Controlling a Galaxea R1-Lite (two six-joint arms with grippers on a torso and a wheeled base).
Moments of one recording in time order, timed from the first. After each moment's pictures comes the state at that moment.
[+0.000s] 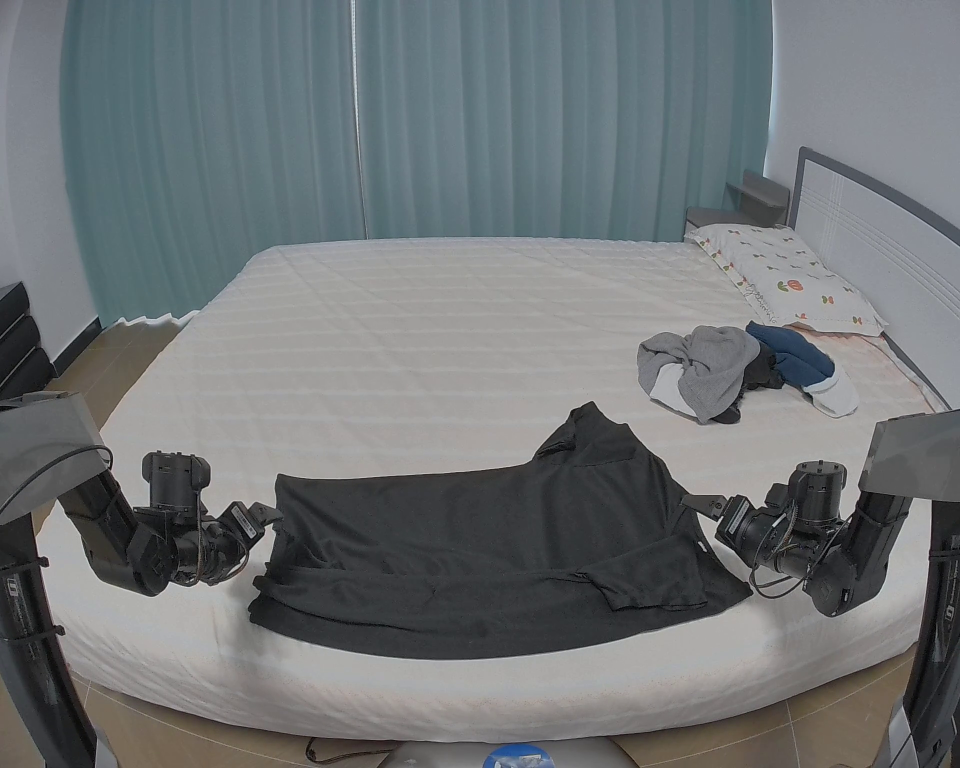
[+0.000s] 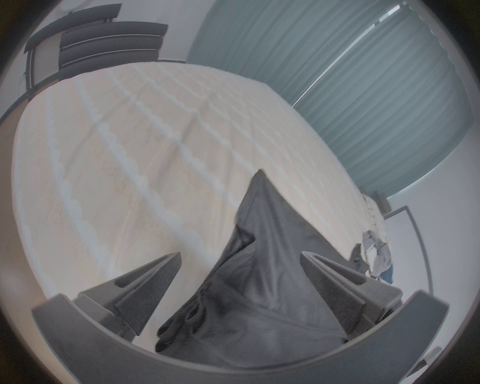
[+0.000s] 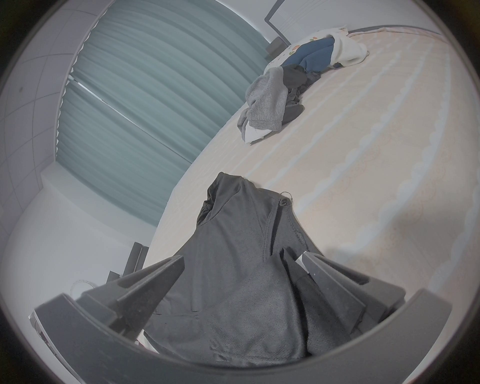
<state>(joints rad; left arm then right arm) 0.01 2.17 -0.66 -0.77 -0.09 -0.76 0.08 2.31 -0.56 -1.31 0.28 0.75</state>
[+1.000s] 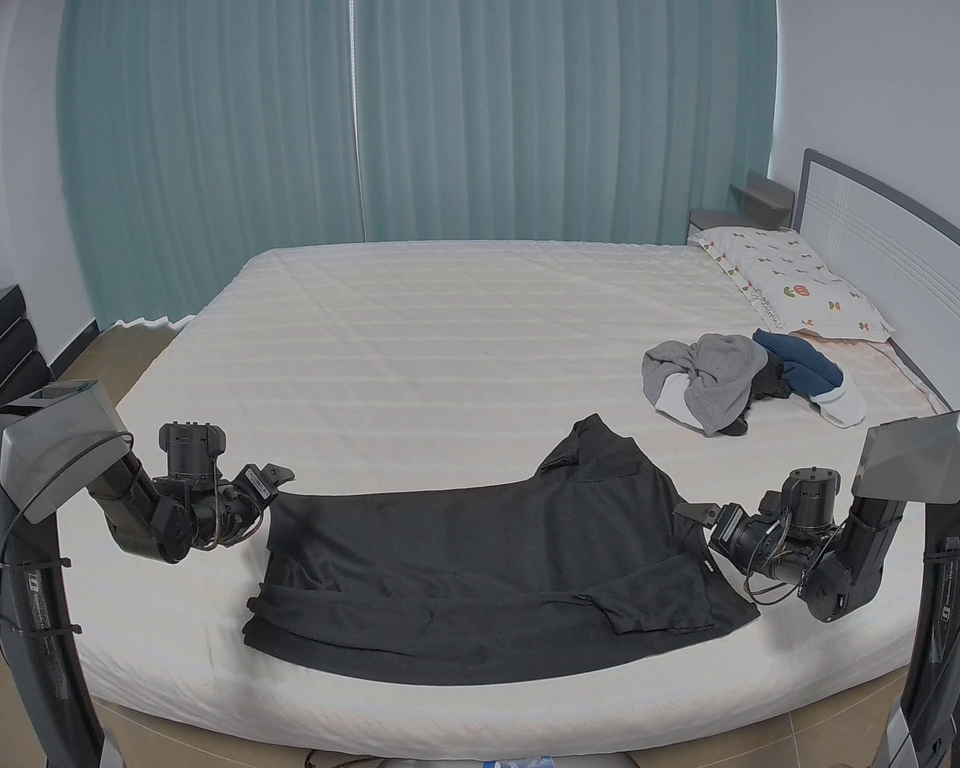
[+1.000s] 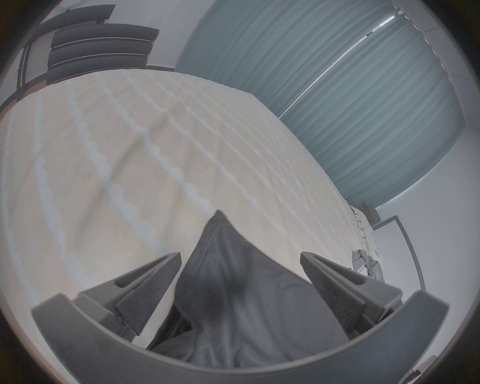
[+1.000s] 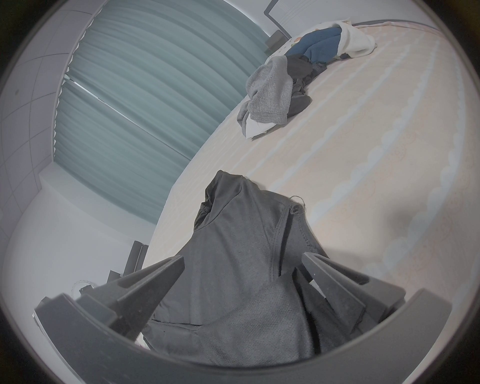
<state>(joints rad) 0.01 2.26 -0.88 -0.76 -0.10 -0.78 0.09 2.33 -0.56 -1.32 0.29 0.76</state>
